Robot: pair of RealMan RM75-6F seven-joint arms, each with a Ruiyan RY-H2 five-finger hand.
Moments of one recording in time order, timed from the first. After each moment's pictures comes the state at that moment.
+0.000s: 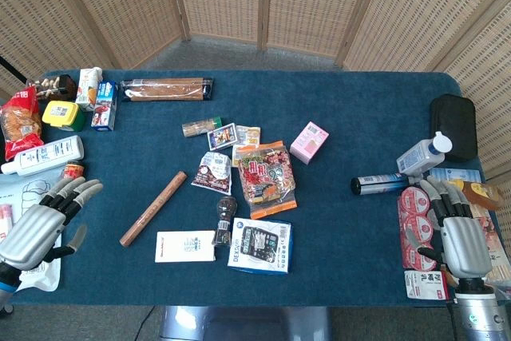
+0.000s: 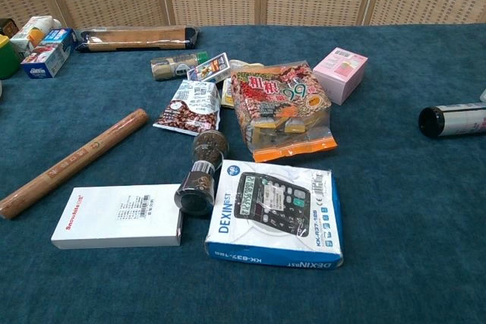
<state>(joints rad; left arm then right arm) -0.27 -0.82 0.07 -1.86 1.72 1.33 -0.17 0.09 -1.12 0.09 -1.78 -1.52 1.51 0.00</state>
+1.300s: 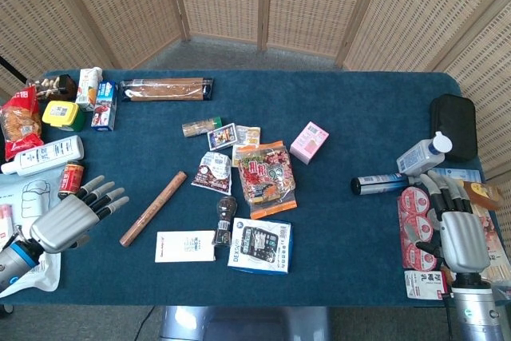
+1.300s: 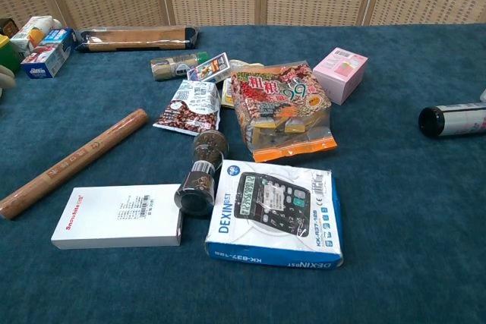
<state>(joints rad) -0.46 -0.91 0.10 -1.56 1.91 1.10 0.09 0.10 -1.12 0.12 -1.85 -1.48 1.51 -0.08</state>
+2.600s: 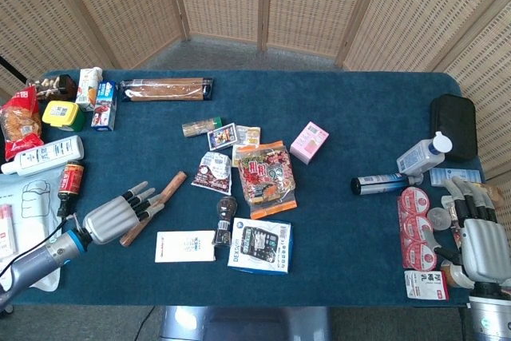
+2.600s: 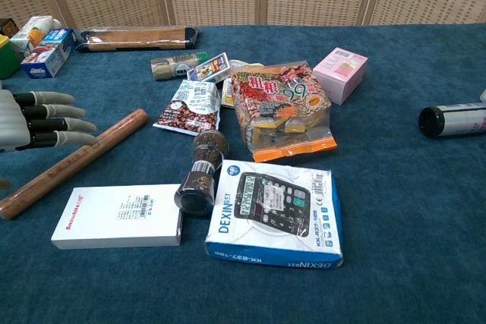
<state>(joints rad) -0.58 -1.33 0.16 -1.08 1.99 1.12 0.14 0.05 -1.09 0.11 -1.86 -1.45 1.56 -0.07</state>
